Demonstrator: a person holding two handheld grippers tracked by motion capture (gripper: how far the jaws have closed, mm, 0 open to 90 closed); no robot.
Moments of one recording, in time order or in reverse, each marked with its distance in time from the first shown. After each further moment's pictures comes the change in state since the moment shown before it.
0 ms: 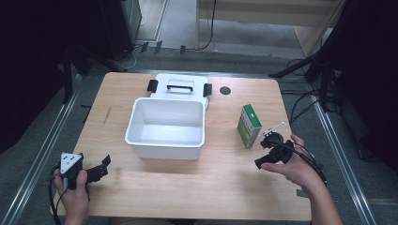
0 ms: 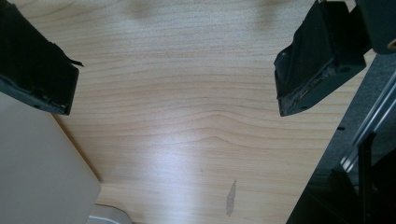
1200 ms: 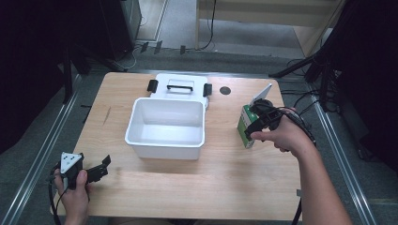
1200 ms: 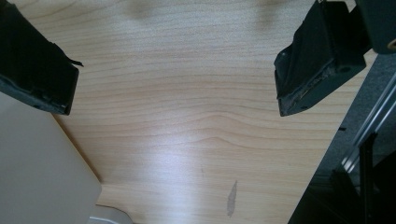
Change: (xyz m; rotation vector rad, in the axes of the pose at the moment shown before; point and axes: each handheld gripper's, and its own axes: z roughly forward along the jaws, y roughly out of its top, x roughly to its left) left arm 0.000 0.000 0.000 0.004 -0.003 0.000; right arm -0.011 0.093 -0.037 0.138 0.023 0.109
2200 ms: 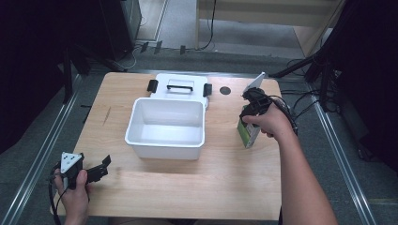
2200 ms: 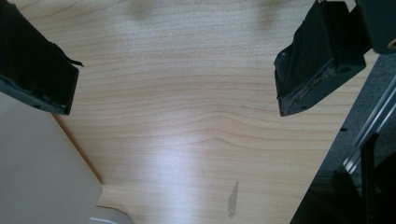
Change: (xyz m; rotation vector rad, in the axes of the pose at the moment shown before) left arm 0.000 0.000 0.000 0.005 -0.005 0.002; right arm -0.010 0.051 0.020 0.012 -0.003 0.127
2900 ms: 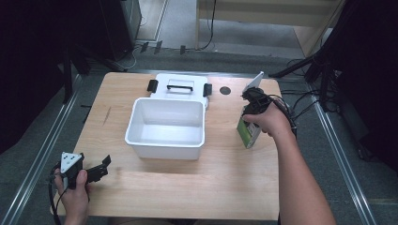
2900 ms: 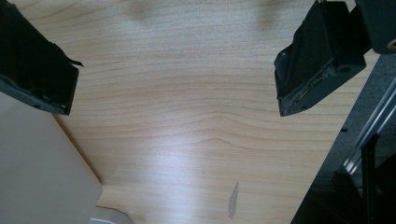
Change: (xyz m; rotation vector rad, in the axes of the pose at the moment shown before) left arm 0.000 0.000 0.000 0.002 -0.001 -0.001; right arm 0.000 0.000 -0.001 0.008 0.005 -0.043
